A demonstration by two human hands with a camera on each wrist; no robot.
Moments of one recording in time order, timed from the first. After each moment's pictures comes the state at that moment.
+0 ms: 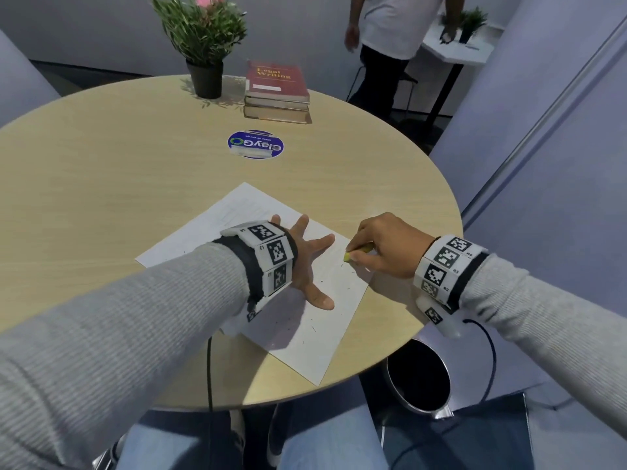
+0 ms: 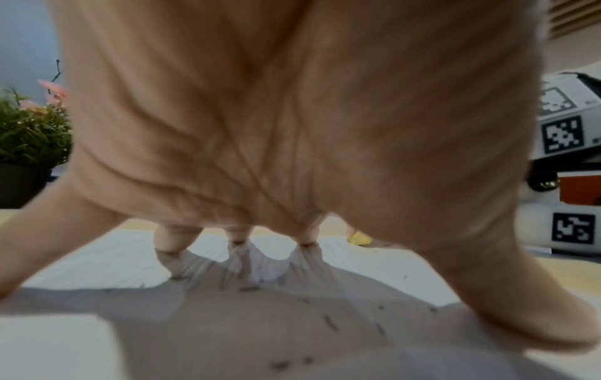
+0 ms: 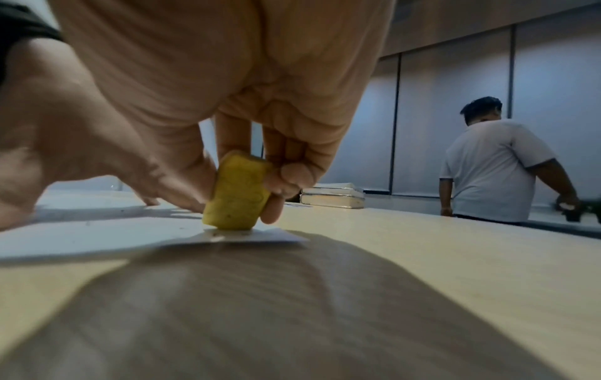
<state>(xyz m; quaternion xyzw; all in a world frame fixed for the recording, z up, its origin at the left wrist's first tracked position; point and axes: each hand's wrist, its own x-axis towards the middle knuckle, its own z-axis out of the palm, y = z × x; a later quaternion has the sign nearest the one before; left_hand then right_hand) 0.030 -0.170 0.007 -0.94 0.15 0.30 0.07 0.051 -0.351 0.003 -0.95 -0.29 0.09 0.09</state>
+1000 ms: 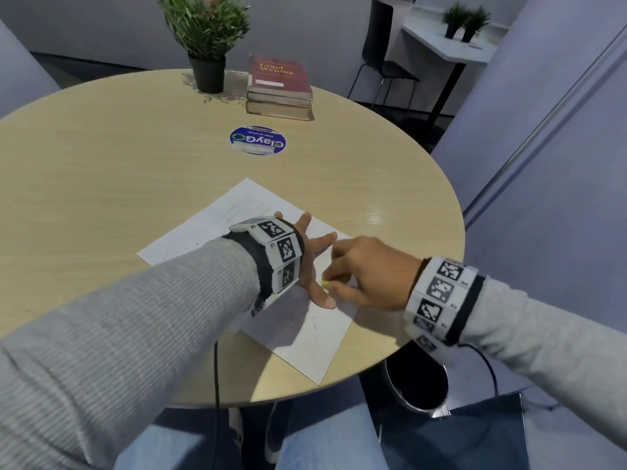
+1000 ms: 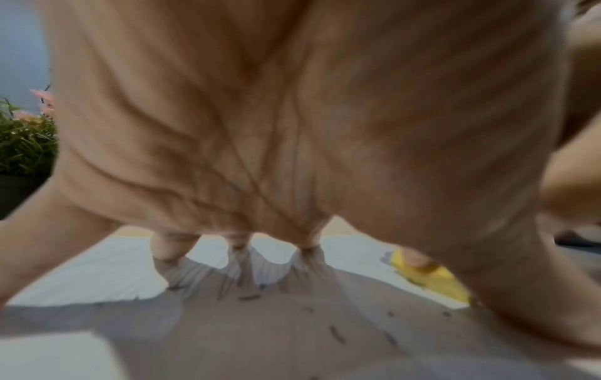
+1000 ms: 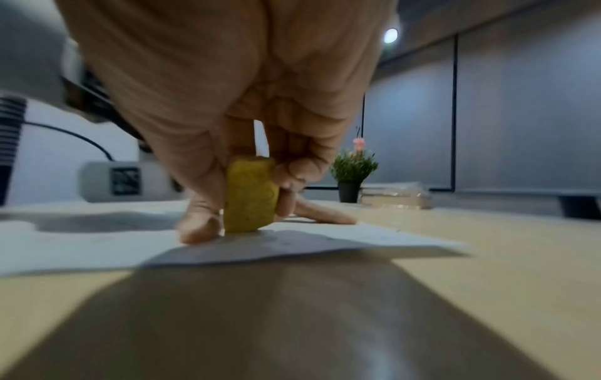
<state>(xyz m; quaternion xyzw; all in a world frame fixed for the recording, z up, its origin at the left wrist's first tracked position) 0.034 -0.171 0.001 -0.94 0.15 0.29 0.09 0.010 -0.320 -0.001 -0.91 -0.40 0.09 0.06</state>
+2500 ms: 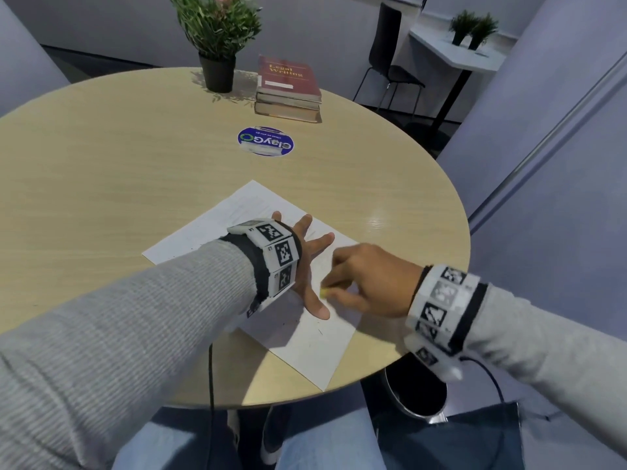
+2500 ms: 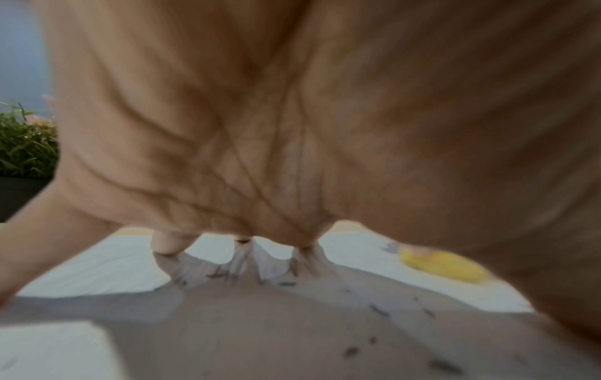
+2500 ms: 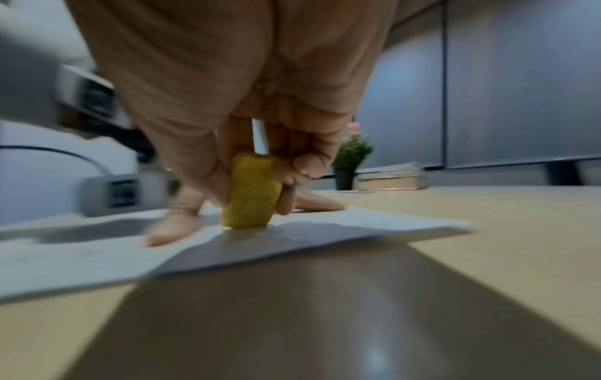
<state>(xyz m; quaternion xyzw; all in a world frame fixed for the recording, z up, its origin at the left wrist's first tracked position) 0.051 -0.145 -0.028 -0.95 0.19 0.26 0.01 0.007 -0.309 0.009 -0.90 -0.40 0.14 0.05</state>
